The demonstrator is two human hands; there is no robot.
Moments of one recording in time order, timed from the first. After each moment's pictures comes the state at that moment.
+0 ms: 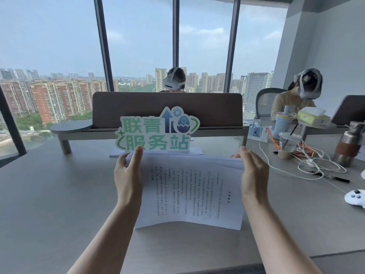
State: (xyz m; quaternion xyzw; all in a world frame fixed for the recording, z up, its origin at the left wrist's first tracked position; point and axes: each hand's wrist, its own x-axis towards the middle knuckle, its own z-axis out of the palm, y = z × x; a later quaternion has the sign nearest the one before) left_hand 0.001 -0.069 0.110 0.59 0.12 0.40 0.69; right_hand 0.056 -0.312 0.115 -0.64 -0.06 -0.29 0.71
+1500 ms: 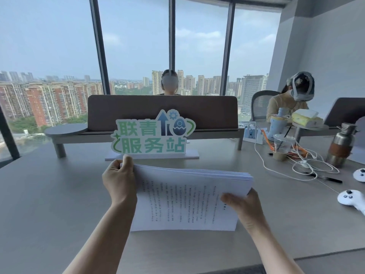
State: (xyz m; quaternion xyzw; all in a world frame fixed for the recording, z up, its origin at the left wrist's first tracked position) left_hand 0.010 -0.069 0.113 0.57 0.18 0.44 0.67; right_hand 0.040 -0.343 0.056 -0.66 -0.17 -0.10 0.73
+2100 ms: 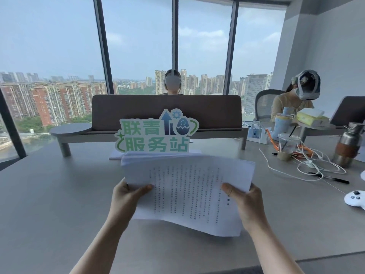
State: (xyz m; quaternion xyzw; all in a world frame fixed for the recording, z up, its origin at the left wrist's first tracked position) left_hand -0.005 -0.042 0.057 0.67 0.06 0.28 0.68; right_hand 0.041 -0.327 0.063 -0.62 -0.10 -0.12 0.77
